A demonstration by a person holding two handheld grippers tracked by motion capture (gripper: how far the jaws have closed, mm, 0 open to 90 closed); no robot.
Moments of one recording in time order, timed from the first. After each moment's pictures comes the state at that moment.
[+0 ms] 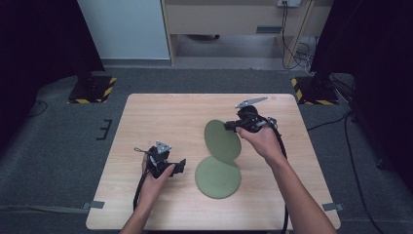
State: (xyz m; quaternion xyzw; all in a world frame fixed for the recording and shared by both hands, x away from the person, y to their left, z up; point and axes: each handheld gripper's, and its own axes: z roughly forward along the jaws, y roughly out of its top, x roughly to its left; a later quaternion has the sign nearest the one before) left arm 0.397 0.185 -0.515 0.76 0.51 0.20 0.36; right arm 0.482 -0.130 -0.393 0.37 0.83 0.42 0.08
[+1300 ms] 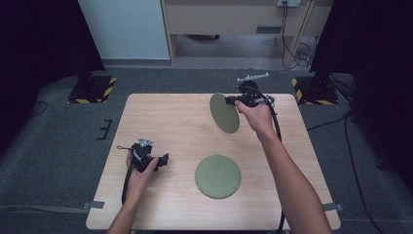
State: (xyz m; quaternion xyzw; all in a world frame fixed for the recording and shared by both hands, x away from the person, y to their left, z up) left arm 0.418 0.241 -0.528 0.72 0.57 0.21 0.33; right arm 0.550 -0.128 -0.366 0.43 0.78 0.44 0.12
